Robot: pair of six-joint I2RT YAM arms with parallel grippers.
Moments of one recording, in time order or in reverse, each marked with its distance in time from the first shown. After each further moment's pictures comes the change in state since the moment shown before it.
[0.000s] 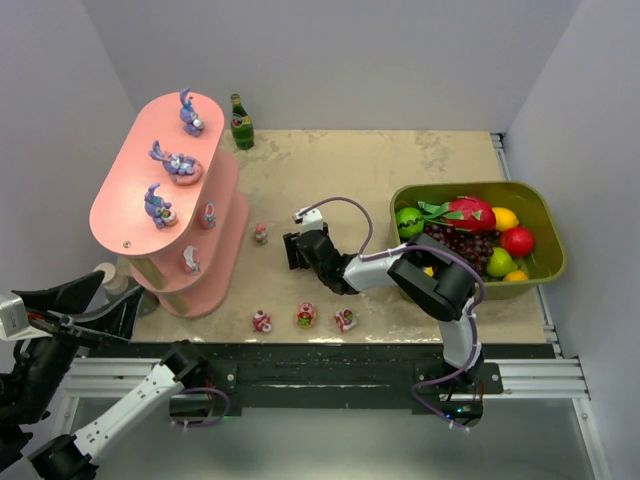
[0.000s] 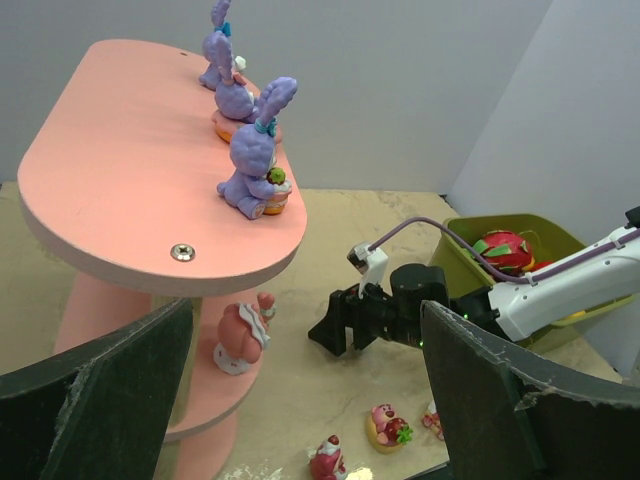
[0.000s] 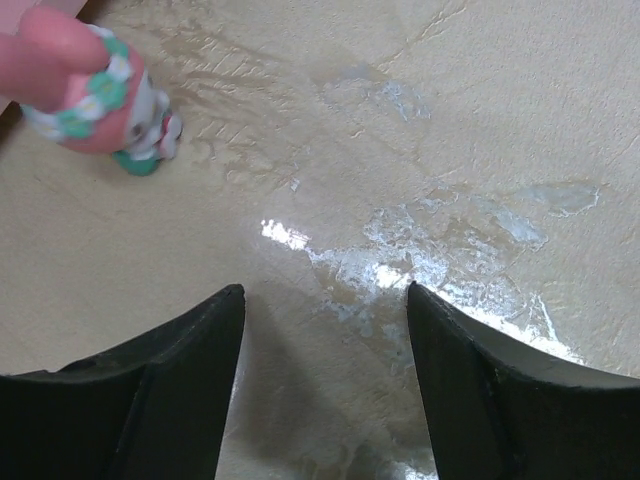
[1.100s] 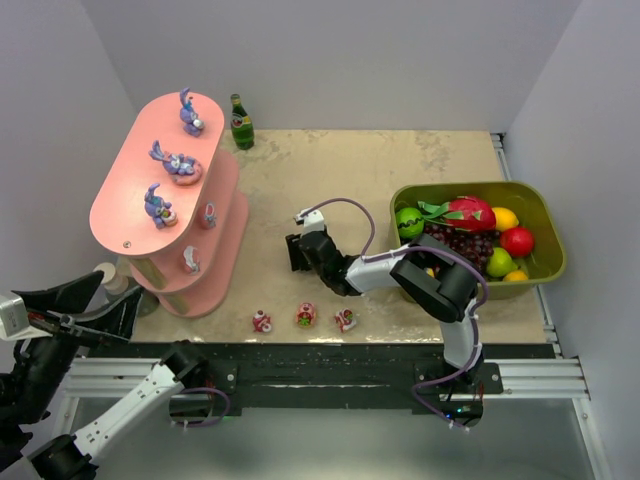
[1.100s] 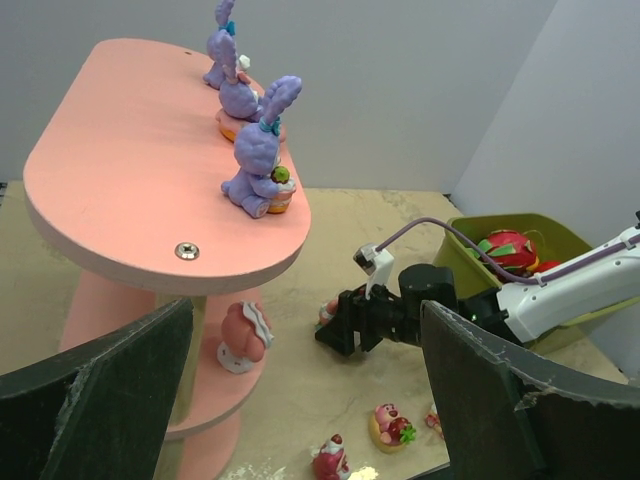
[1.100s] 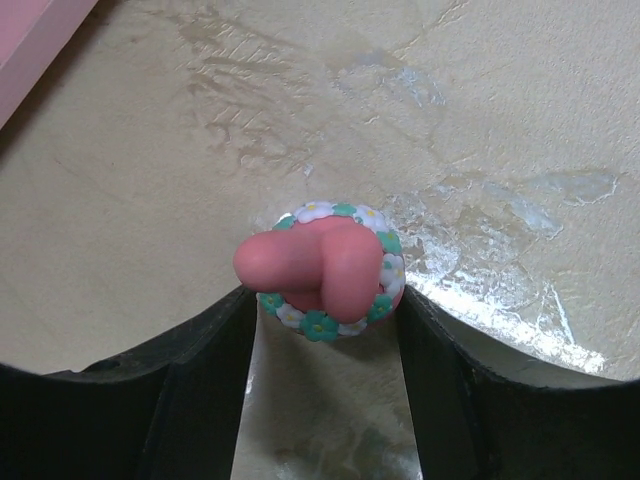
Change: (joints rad) left arm 0.000 0.000 0.001 -0.005 -0.008 0.004; right arm 0.000 -0.019 -0.031 0.011 -0.041 0.013
